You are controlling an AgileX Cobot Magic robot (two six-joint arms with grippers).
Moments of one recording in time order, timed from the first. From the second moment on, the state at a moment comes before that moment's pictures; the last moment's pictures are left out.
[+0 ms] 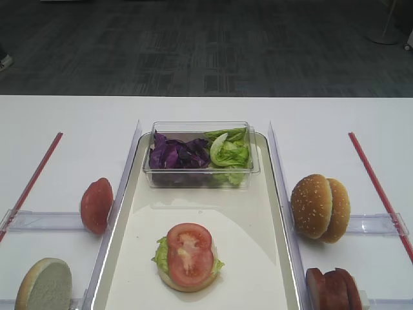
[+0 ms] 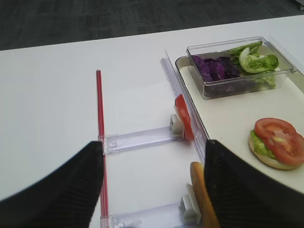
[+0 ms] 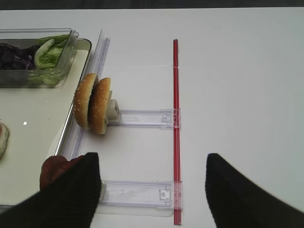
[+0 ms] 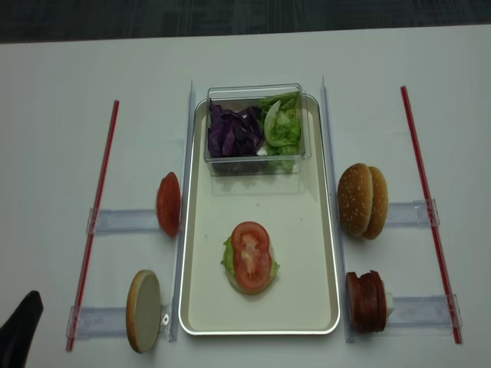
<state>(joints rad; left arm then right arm) -0.09 -0.01 -0.48 -0.07 0.98 0.05 -0.05 -0.02 -0.49 0.13 1.12 -0.06</state>
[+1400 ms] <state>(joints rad) -0.09 -0.02 -0.49 0.00 1.18 -0.03 -0.05 -0.02 -0.49 0.13 1.12 -0.06</state>
